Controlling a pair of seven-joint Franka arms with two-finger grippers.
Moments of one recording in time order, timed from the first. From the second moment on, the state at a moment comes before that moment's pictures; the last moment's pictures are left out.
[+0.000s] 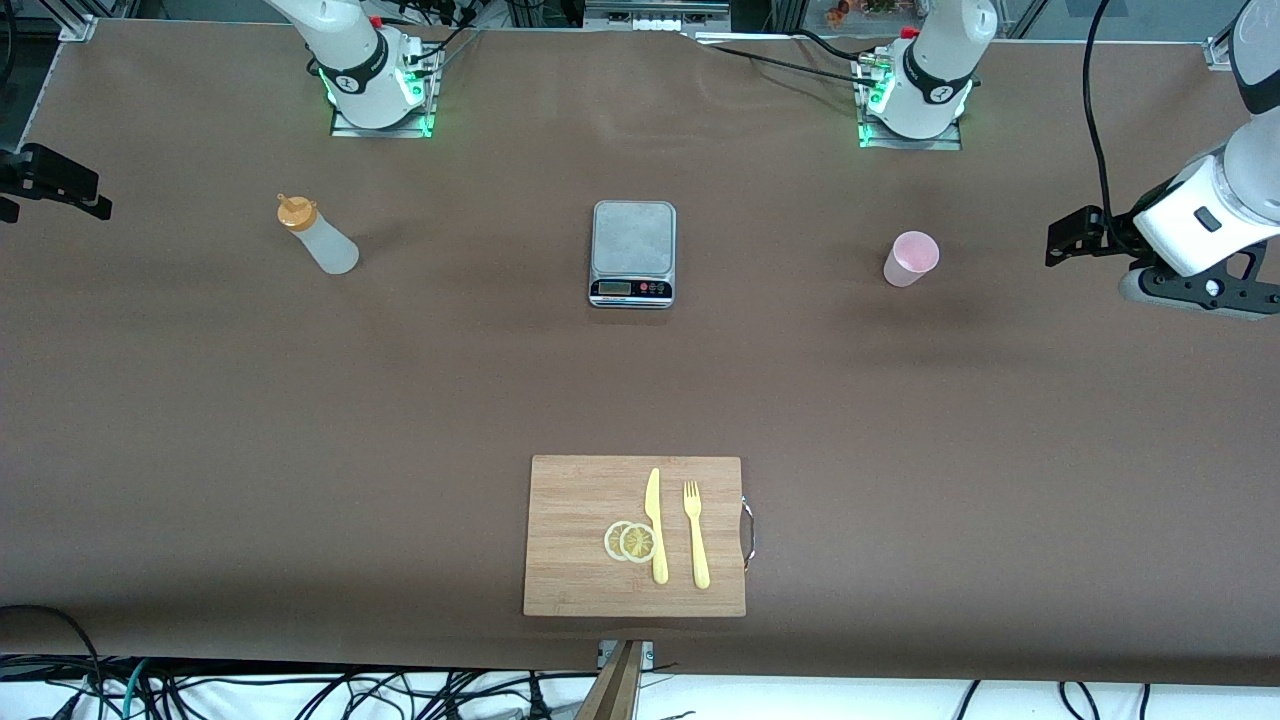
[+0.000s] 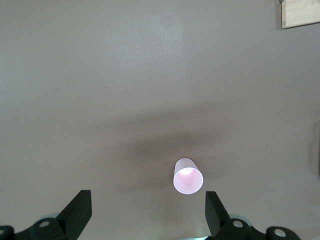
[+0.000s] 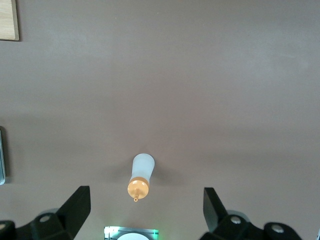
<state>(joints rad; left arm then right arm) 0.01 0.05 -0.04 -1.65 0.01 1.55 0.12 0.06 0.01 -0.17 -1.52 -0.01 1.46 -0.17</state>
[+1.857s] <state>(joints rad) 0.02 -0.01 -0.04 -2.04 0.01 1.62 0.14 0.06 0.01 -0.17 -1.52 -0.01 1.46 -0.17</state>
